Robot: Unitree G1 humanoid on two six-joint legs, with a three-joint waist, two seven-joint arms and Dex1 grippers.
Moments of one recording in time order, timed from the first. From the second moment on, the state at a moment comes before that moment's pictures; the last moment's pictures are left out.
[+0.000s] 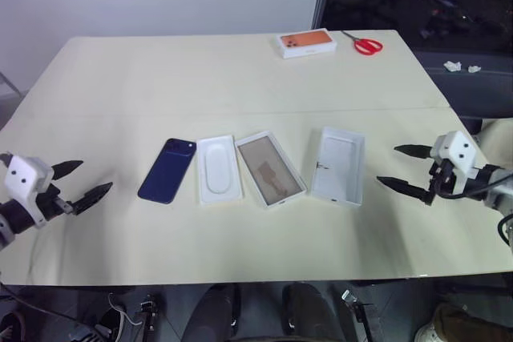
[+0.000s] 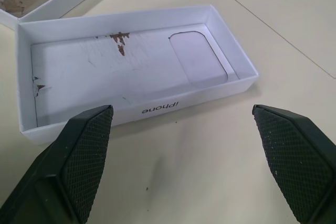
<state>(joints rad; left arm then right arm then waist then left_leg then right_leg) 0.03 0.86 0.49 0.24 -0.42 0.05 -1.02 -0.20 -0.92 -0.24 0.18 0.33 0.13 1.13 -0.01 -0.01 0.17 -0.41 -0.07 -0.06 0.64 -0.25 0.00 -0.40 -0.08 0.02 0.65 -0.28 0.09</state>
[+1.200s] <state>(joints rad) -0.29 0.45 0.32 -0.28 -0.81 1.25 -0.35 -0.47 -0.76 0.11 -0.19 0.25 0.36 1.03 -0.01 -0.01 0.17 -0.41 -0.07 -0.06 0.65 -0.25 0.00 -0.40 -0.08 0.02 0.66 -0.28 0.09</state>
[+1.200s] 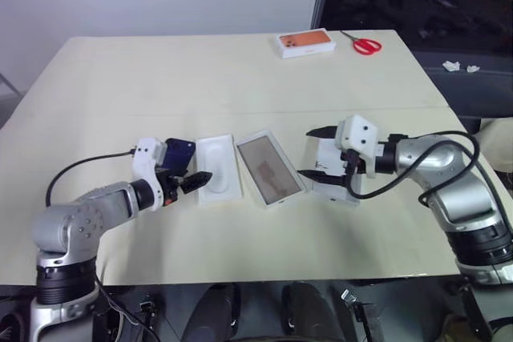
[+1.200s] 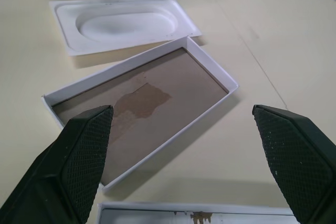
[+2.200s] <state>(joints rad) -0.37 0.23 0.45 -0.09 -0.89 1.32 -0.19 -0.46 -0.73 0.11 -0.18 0.24 0.33 1.00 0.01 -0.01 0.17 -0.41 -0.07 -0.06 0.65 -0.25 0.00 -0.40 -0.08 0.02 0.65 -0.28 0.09</state>
